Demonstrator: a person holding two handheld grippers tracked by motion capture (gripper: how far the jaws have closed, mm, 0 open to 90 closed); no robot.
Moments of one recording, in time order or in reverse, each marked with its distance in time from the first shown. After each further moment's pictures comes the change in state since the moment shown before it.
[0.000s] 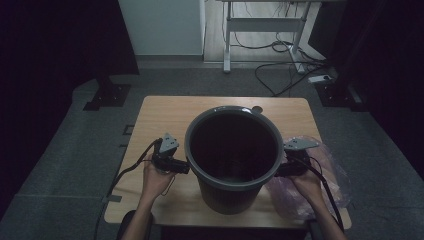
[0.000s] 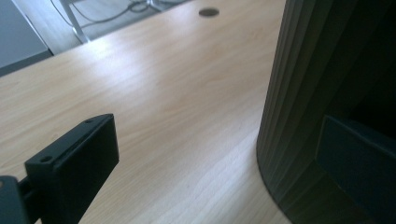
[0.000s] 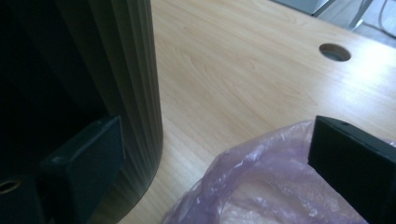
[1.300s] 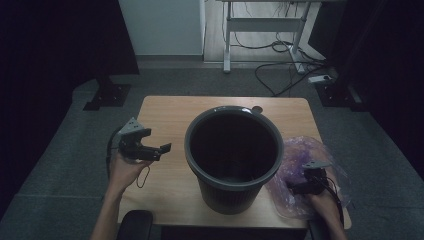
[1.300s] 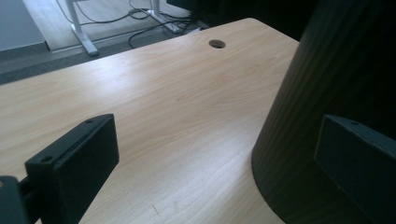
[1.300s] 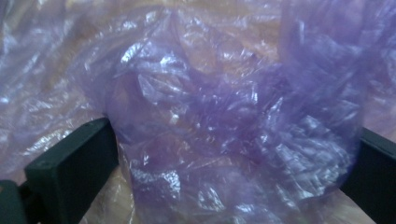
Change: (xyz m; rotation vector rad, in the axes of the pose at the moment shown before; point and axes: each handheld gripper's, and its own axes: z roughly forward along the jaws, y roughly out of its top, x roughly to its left) left arm 0.055 0.031 -0.081 -0.052 -0.059 -0.145; right arm -0.047 -0.115 0.000 0.234 -0.137 0.148
